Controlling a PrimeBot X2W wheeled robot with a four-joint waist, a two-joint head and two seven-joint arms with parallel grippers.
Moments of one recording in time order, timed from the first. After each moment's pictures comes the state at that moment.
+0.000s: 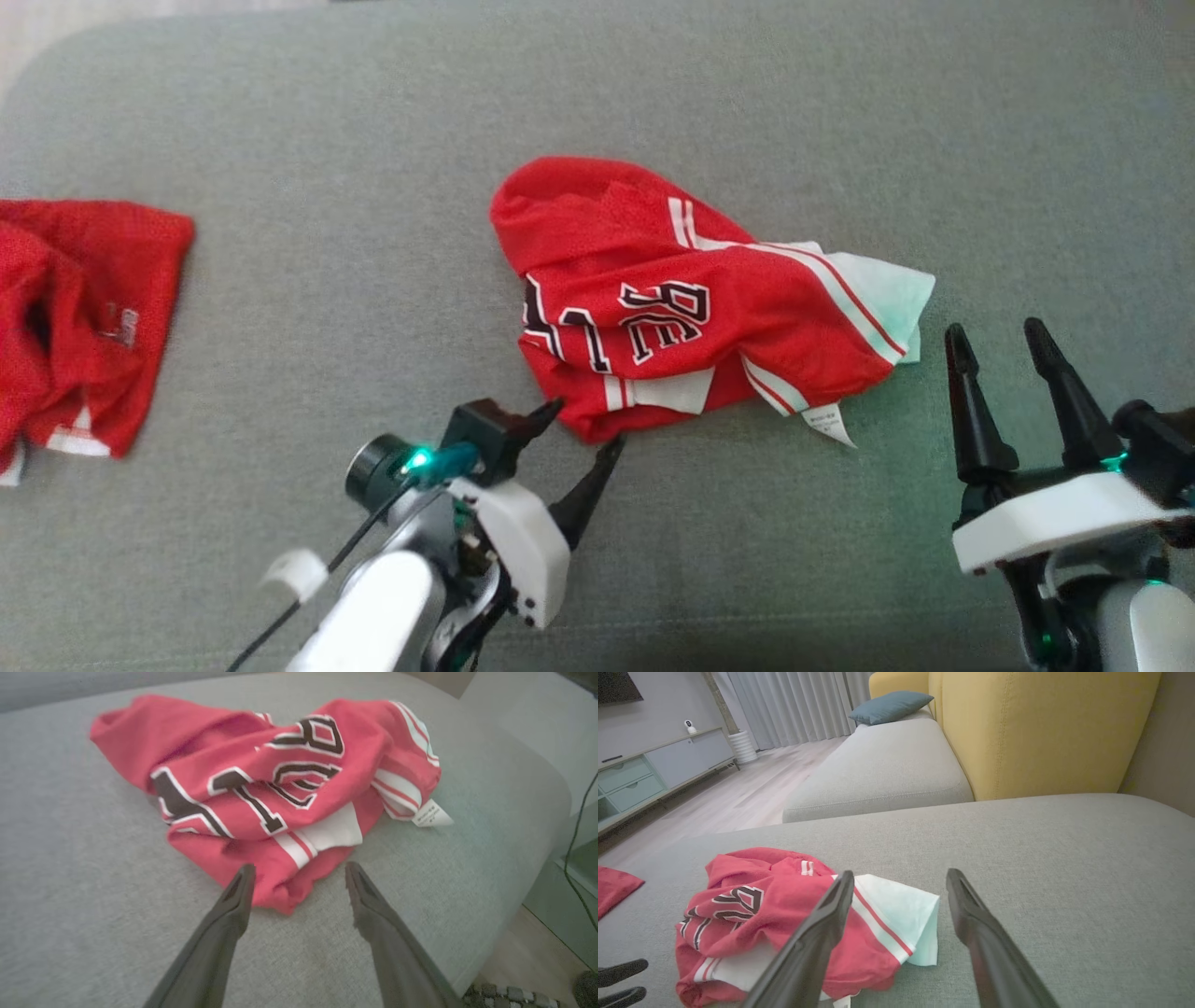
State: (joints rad) left arm -0.19 0.12 -0.56 0.15 -0.25 -0.10 0.15; right arm 0.05 -0.04 -0.03 -0.17 0.20 0.13 0.13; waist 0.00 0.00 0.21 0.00
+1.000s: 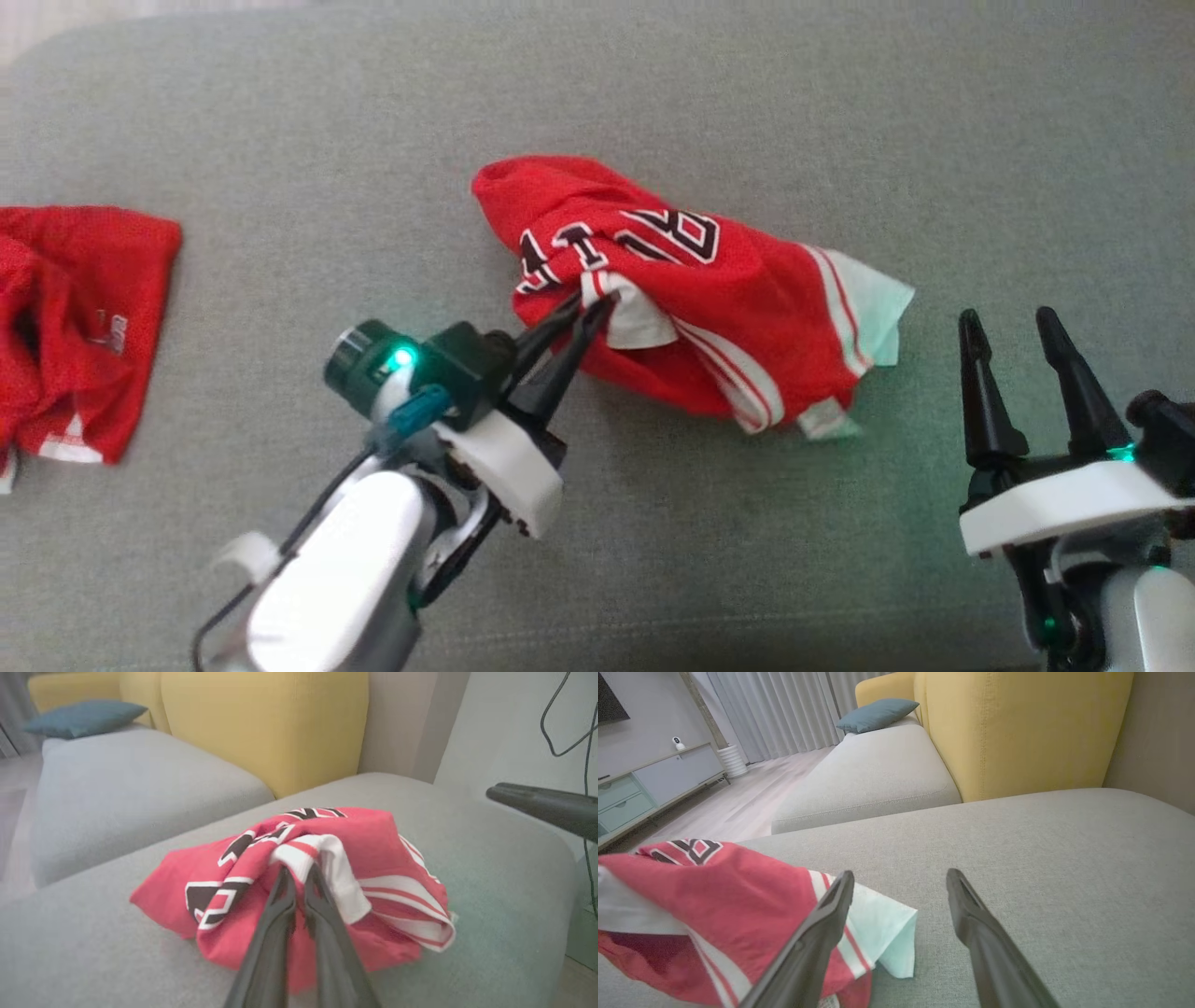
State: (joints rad) left arm -0.36 0.17 -0.59 0.11 -0.22 -0.09 -0.03; right arm 0.01 -0.04 -0.05 -0.12 0.24 0.13 0.09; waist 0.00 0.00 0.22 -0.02
